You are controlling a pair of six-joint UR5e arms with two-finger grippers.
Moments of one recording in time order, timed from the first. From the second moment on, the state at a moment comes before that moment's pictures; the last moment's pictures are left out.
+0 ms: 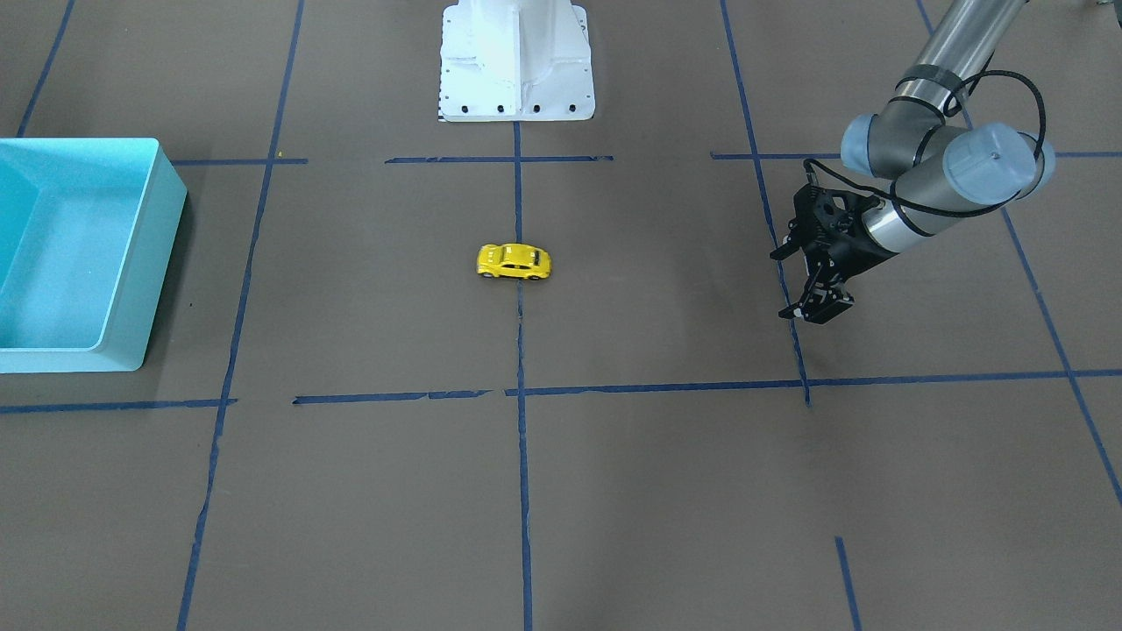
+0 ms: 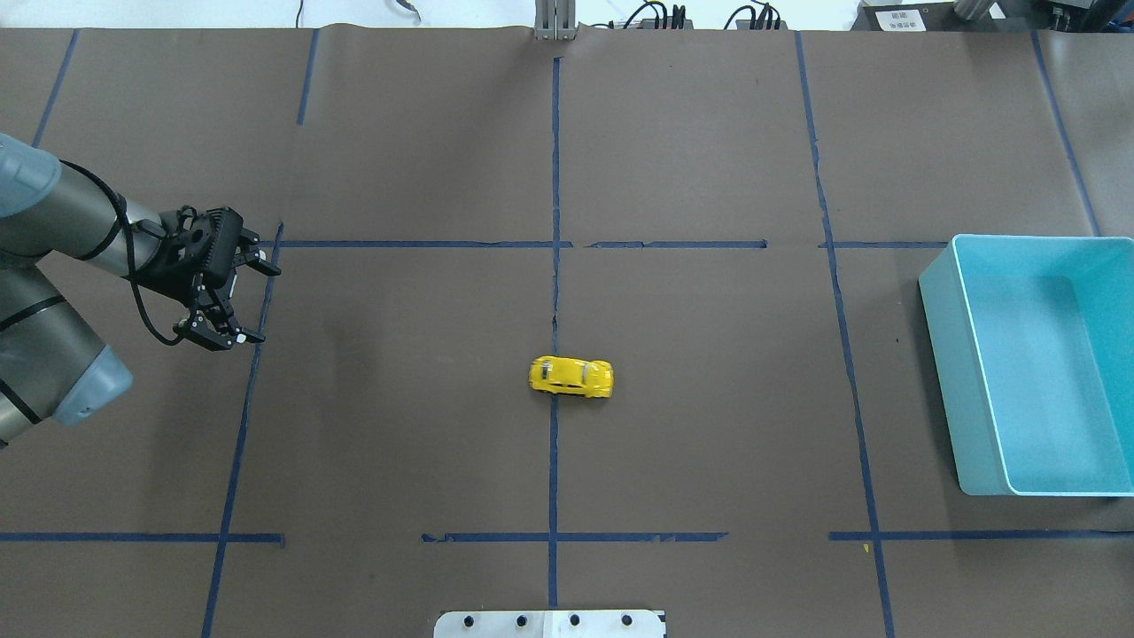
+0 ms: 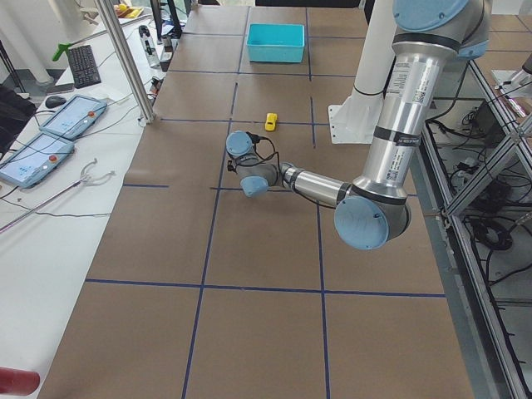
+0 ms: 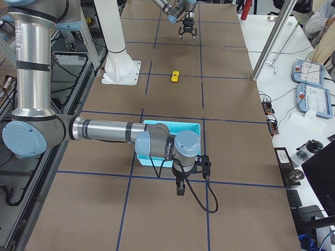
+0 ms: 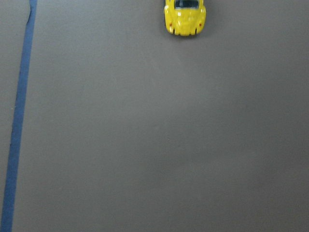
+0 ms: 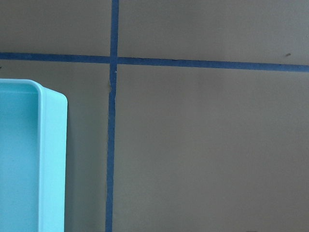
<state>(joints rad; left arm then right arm) -0.88 -1.81 -1.53 -2.37 -2.36 0.45 1.62 -1.65 1.63 -1.62 2.28 -0.11</state>
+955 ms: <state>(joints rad) -1.08 -1.82 -1.90 -1.47 -2.22 0.30 1.62 -1.65 1.63 -1.62 2.28 -0.11</state>
